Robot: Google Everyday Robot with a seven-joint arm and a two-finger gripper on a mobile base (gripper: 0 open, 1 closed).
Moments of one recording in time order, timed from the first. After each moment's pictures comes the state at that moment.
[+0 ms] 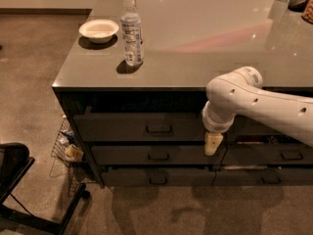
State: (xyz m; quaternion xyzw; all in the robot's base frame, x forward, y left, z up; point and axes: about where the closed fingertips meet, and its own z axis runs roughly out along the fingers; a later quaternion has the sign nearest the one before) arm 0.585 -0.197 0.656 -0.68 0.72 -0.08 0.11
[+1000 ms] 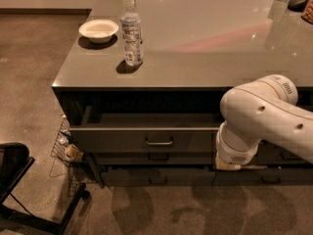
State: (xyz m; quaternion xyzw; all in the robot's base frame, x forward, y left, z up) arm 0.437 -0.198 0.703 -0.65 0.76 -0.04 0.04
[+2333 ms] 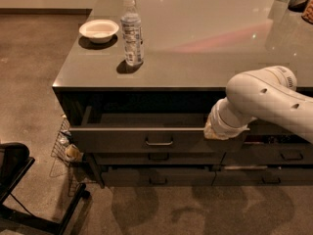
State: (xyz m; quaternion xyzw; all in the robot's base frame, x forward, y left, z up) arm 0.531 -0.185 0.714 -0.68 0.71 -0.06 0.17
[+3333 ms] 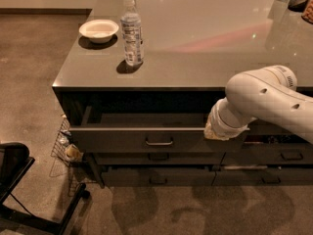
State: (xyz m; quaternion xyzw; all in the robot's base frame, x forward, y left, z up) arm 0.531 -0.184 0.716 -0.68 0.71 -0.07 0.17
